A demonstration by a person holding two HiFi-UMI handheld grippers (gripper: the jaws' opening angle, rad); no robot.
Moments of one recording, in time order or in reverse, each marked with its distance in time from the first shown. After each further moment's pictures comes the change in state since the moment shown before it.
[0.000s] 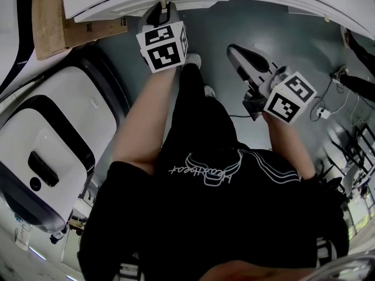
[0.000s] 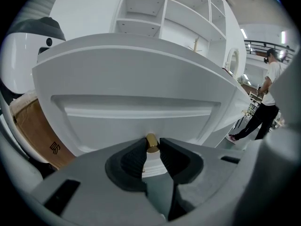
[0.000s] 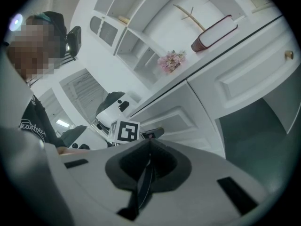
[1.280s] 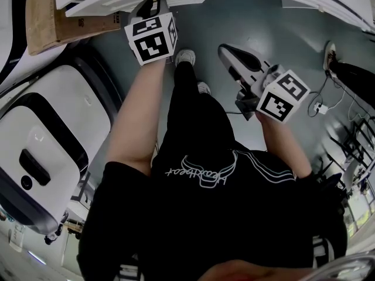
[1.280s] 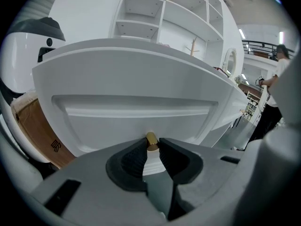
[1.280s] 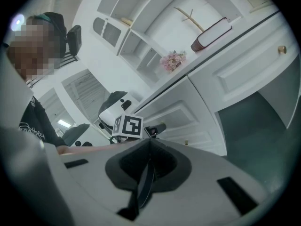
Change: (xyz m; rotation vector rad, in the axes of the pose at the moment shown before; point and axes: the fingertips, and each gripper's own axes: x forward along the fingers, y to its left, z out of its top) left arm -0.010 -0.004 -0.006 0.011 -0.001 -0.017; right arm -0.017 0.014 -0.026 0.001 -0.011 0.013
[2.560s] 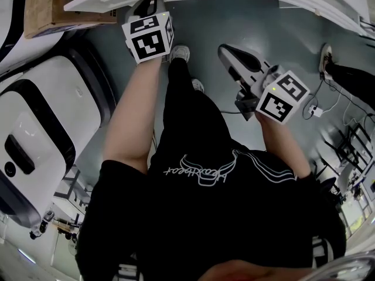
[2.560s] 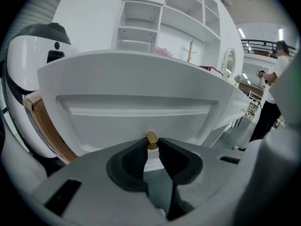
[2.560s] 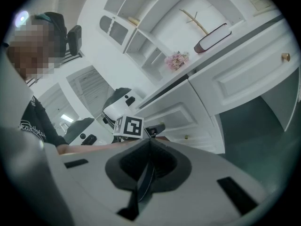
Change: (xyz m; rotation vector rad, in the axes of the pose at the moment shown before) left arm -0.029 -0.007 -0.027 0.001 -0.024 0.030; right arm -0.031 0.012 -0.026 -0.045 0.026 0.016
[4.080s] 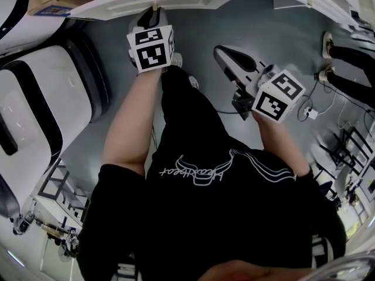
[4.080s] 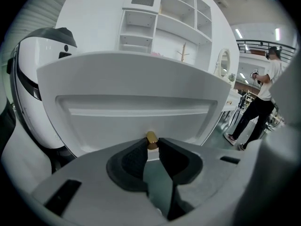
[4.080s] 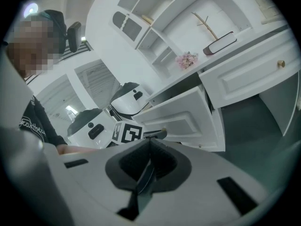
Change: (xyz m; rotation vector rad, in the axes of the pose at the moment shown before) left arm -0.073 -0.019 -0.068 0.010 -0.014 -0.009; right arm -0.033 0.046 -0.050 -0.086 0.026 0.026
